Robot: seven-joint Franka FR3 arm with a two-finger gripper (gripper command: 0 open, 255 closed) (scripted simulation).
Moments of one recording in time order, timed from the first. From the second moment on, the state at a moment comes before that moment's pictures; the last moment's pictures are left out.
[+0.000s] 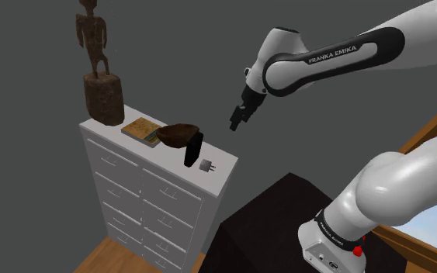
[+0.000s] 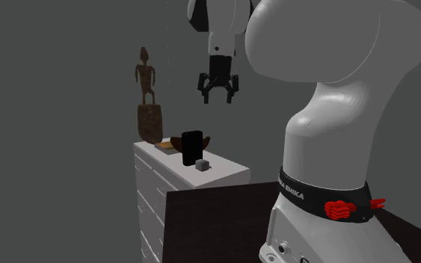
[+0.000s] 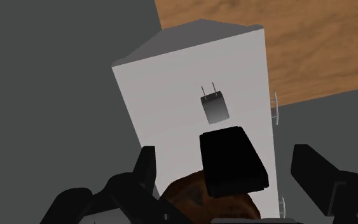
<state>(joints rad) 0.05 -0.33 0.08 -2.57 0.06 2.35 -0.14</state>
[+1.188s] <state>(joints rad) 0.09 0.34 0.10 -2.42 0.01 2.81 -0.12</state>
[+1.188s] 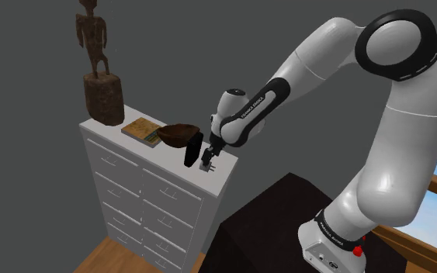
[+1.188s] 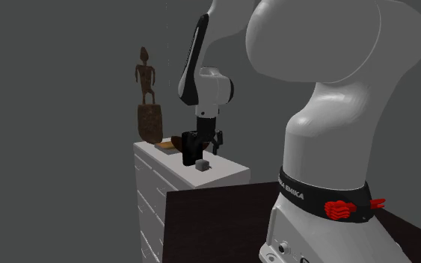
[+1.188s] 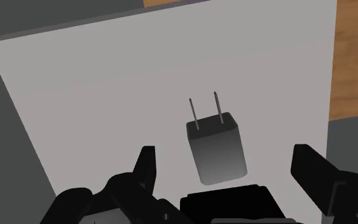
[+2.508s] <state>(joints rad) 0.11 0.45 0.09 -2.39 -0.01 2.89 -0.11</state>
